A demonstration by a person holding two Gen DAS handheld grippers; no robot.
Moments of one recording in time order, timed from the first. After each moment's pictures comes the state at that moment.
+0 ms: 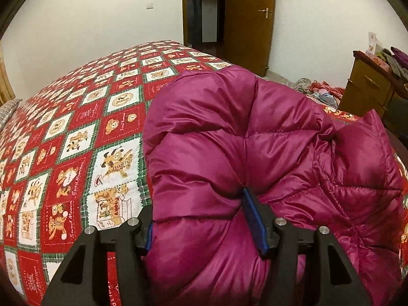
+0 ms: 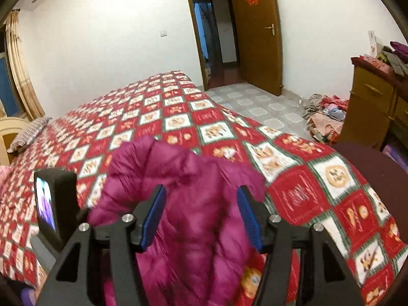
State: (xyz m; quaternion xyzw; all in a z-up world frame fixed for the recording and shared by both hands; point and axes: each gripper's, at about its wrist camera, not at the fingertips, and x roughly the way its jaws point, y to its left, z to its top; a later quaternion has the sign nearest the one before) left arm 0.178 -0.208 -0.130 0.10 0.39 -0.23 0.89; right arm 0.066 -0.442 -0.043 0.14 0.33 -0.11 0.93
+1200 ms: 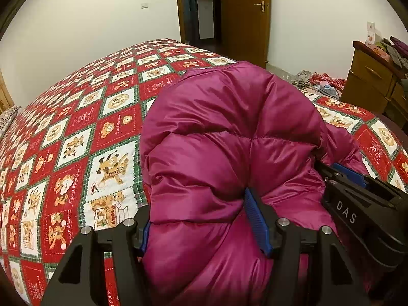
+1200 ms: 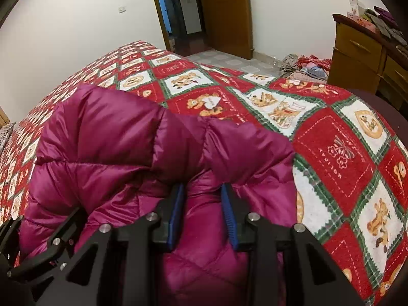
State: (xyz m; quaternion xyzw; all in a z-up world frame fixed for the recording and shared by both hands) left arm 0.188 -0.217 -0.137 0.12 0.39 -0.22 0.88; right arm 0.116 -0.453 -0.142 0.19 0.40 -0.20 0.87
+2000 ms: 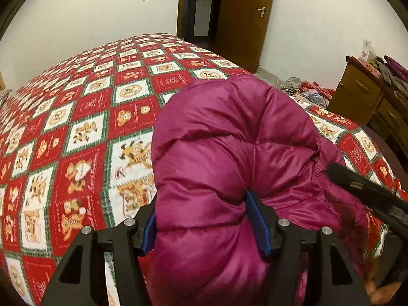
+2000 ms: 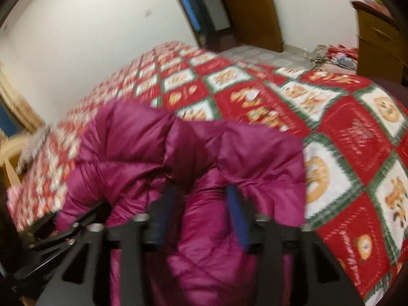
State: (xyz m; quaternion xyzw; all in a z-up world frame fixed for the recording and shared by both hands) left arm 0.194 -0.160 -0.119 0.08 0.41 -0.26 0.87; right arm 0.078 -0.441 -0.112 0.27 0.35 -0.11 0.89
